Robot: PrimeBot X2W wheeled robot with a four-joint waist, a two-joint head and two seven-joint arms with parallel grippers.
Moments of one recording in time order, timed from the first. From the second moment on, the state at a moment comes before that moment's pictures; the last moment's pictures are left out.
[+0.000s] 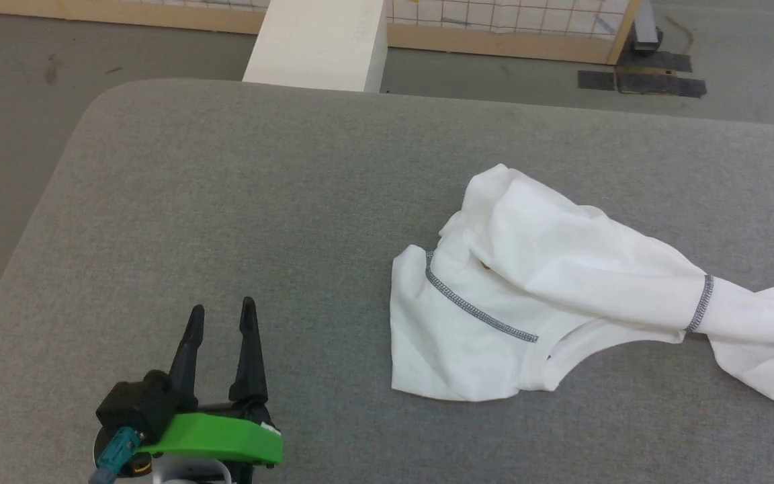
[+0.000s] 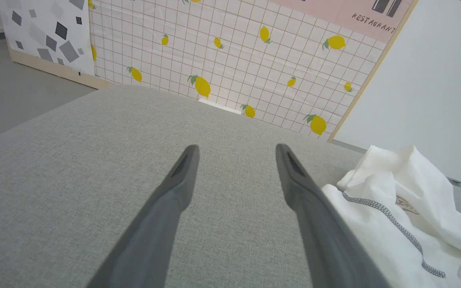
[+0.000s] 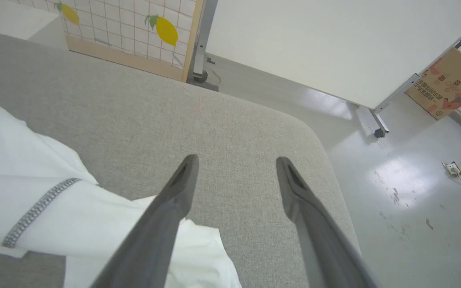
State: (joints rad) left arm 0.04 0.05 -0.10 -0.01 -0.36 0.00 -0.26; right arm -0.12 -0.44 -0.34 0.06 0.05 0.13 0.32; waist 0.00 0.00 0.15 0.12
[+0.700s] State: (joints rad) left arm 0.10 0.05 -0.11 -0.04 -0.35 -0.02 -0.26; right arm 0.15 -0.05 -0.18 -0.11 0.19 0.13 -0.12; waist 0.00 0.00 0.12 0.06
